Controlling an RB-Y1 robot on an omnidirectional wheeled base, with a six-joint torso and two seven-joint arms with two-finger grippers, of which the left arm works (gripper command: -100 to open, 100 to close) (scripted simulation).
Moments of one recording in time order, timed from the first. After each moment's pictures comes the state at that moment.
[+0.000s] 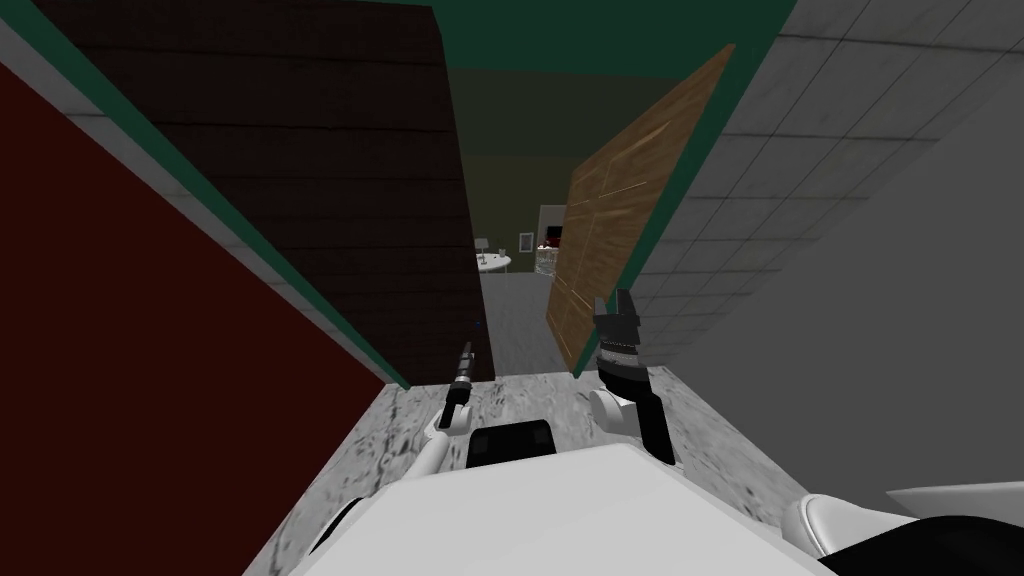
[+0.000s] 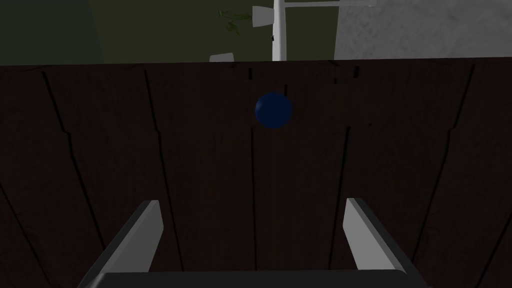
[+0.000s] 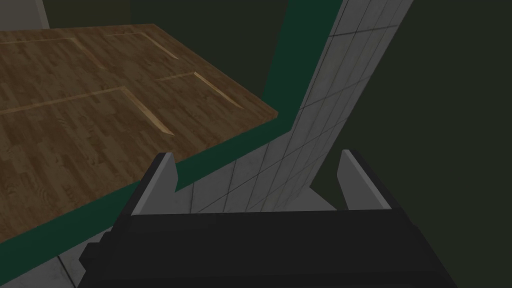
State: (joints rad) arm -0.16 0.02 -0.04 -0.65 0.09 -0.79 -0.05
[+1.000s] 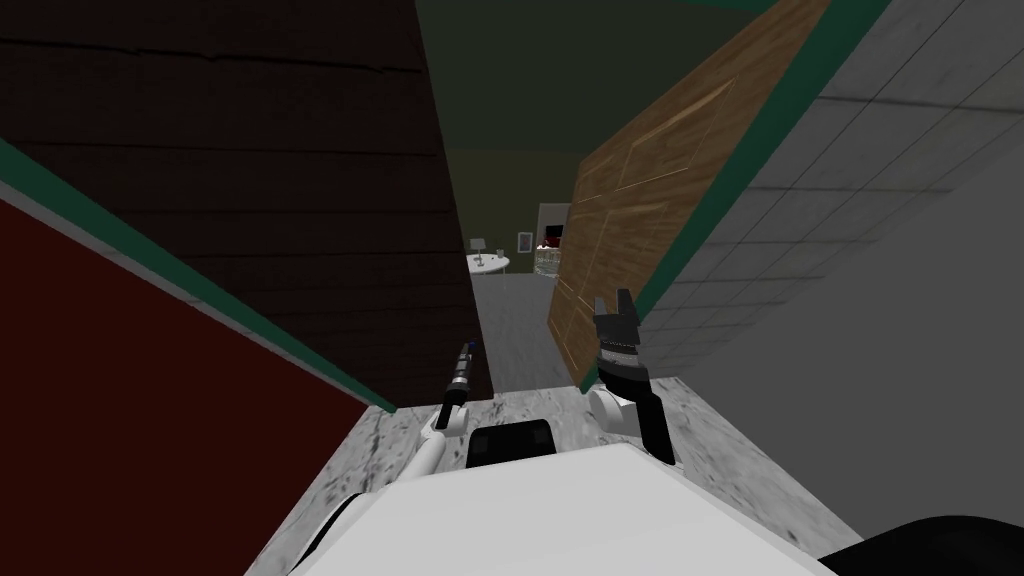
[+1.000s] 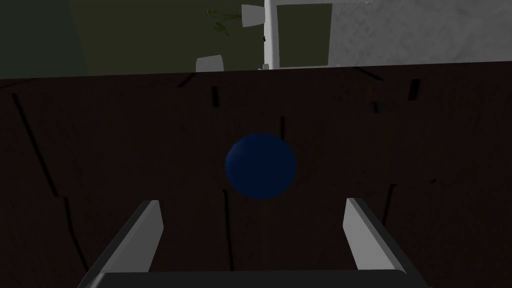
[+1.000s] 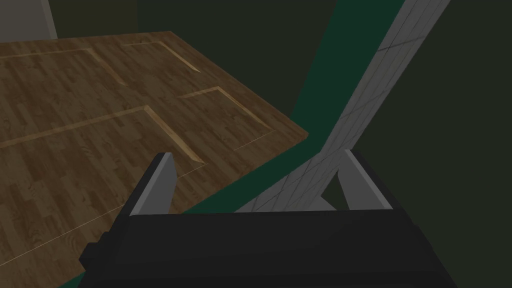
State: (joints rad) arm -0.18 0.04 -0.03 -0.61 0.10 -0.80 -0.05
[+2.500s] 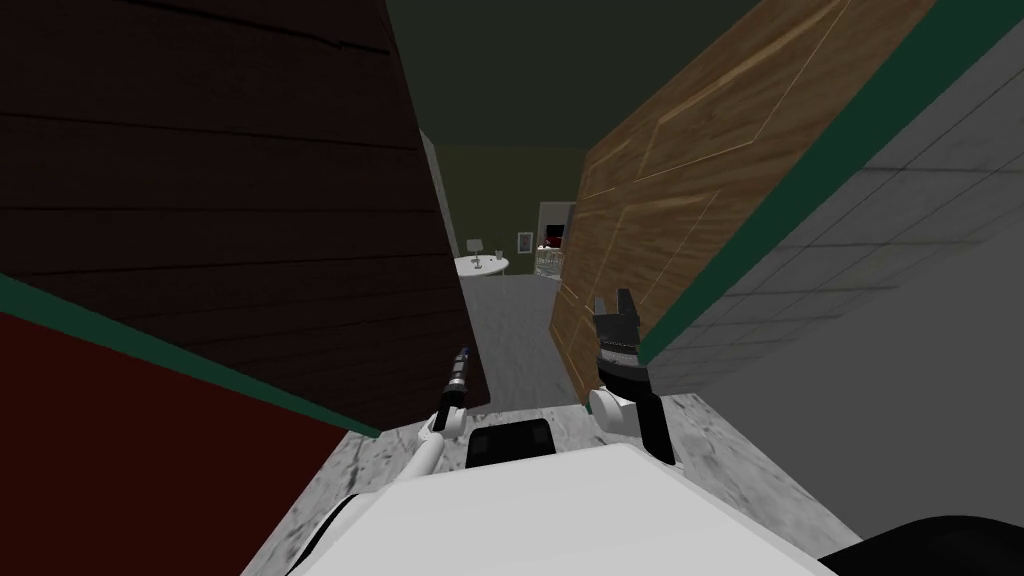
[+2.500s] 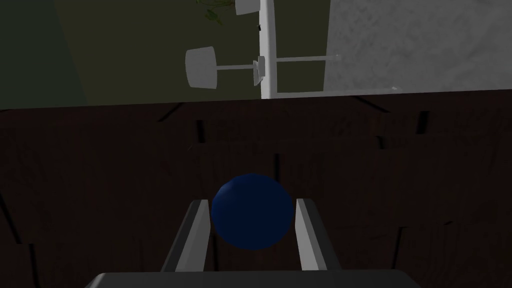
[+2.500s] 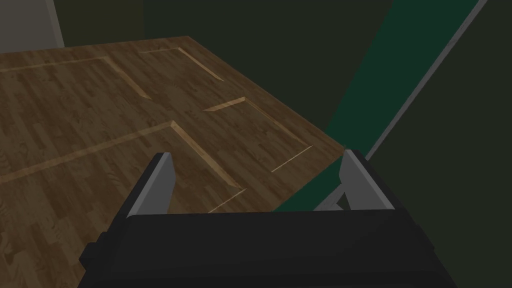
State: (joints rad) arm -0.19 0.05 0.00 -0.58 0.12 -0.80 -0.05
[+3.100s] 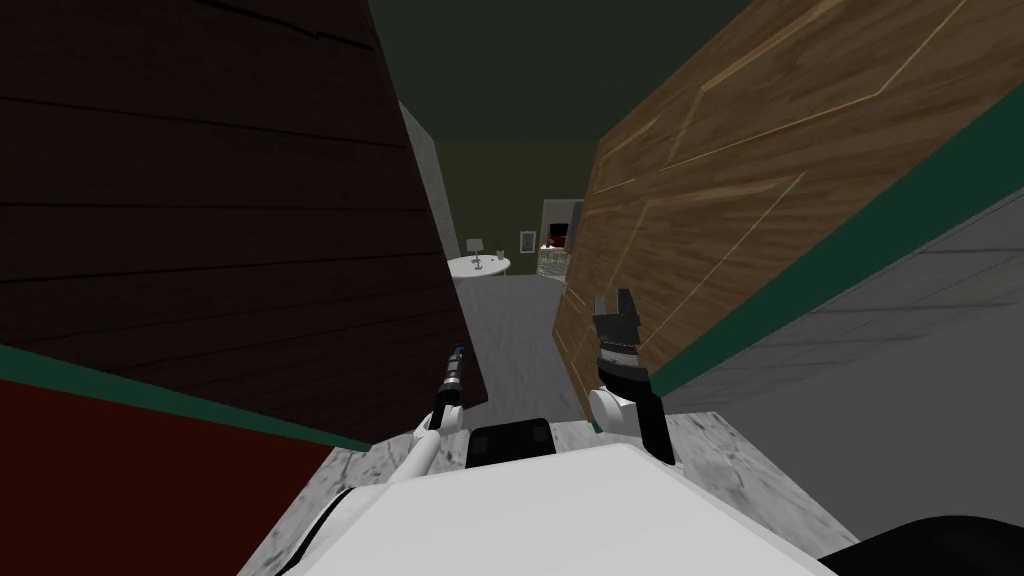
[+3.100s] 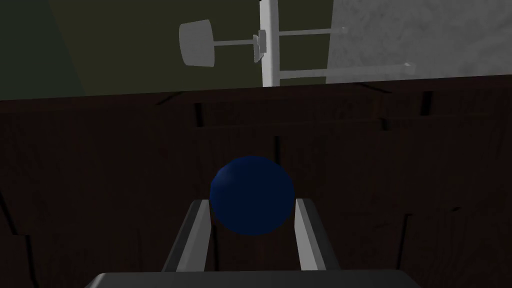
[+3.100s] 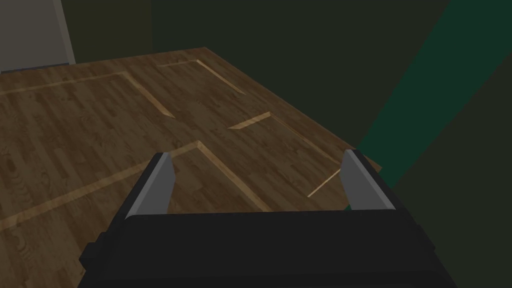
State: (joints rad) arm -0.22 0.07 0.05 -0.53 0.15 -0.83 -0.06
